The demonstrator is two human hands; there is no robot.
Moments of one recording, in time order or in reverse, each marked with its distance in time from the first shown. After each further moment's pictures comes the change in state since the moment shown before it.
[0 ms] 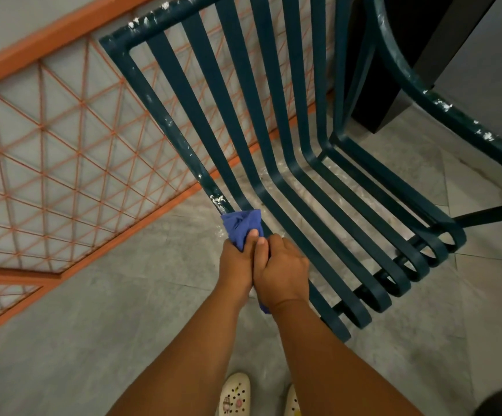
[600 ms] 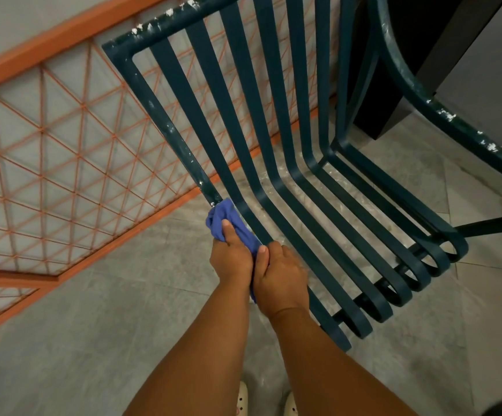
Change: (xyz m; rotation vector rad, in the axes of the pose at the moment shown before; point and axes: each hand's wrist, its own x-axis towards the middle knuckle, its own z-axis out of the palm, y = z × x) left_hand 0.020 0.028 0.011 0.033 0.428 -0.036; right_hand 0.004 -0.001 0.003 -0.007 -0.050 0.008
